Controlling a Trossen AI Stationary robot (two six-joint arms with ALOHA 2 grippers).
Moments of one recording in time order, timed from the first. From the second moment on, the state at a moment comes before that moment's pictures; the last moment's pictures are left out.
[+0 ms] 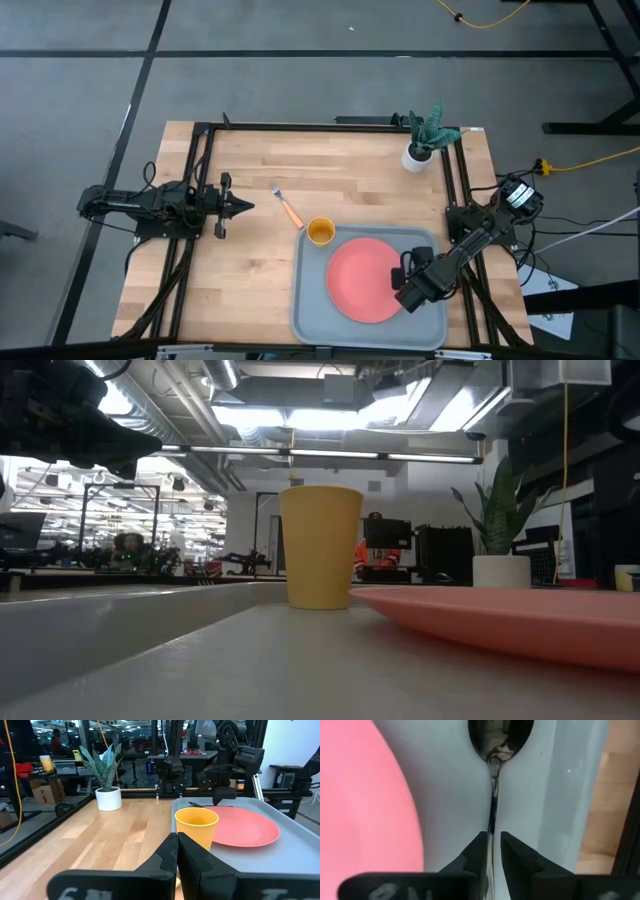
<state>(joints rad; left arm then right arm) -0.05 0.01 0.01 0.03 -0.09 0.01 0.77 1.72 0.98 -0.98 -0.09 2.33</state>
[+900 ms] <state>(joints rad) -0.05 0.01 0.01 0.03 -0.09 0.01 0.46 1.71 1.65 -1.21 1.10 1.45</state>
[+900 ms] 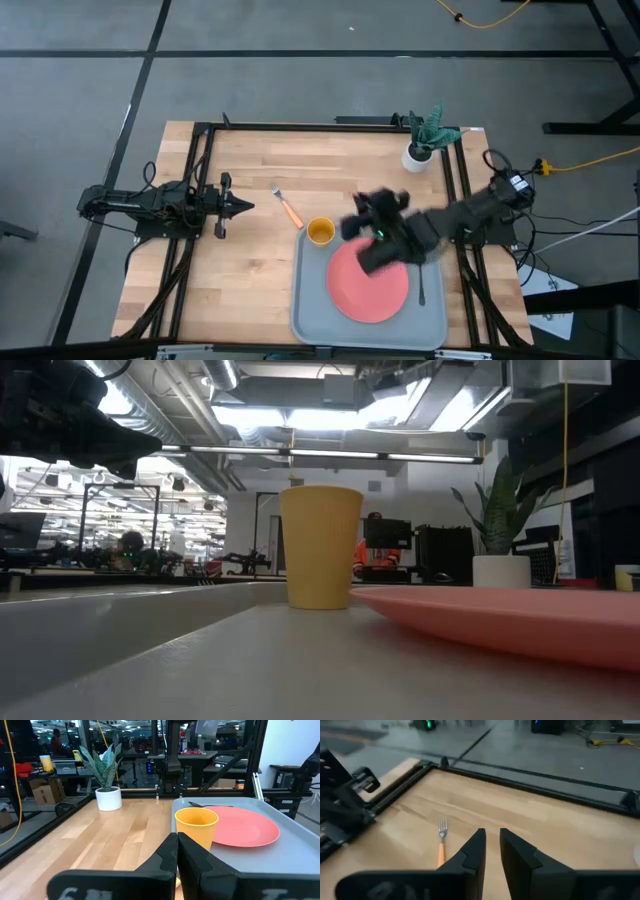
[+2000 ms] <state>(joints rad) -0.05 0.01 0.01 0.03 -0.09 0.01 -0.21 2.30 1.87 -0.36 -0.25 0.33</state>
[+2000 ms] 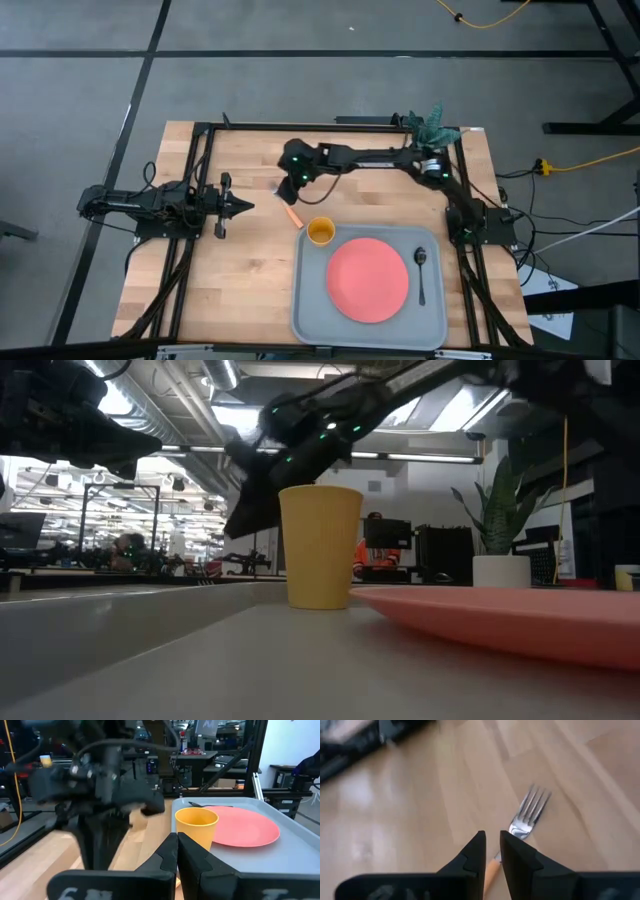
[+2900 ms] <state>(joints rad) -0.05 0.01 0.01 0.03 -0.09 0.01 -0.23 2.56 2.25 -0.69 -0.52 0.18</state>
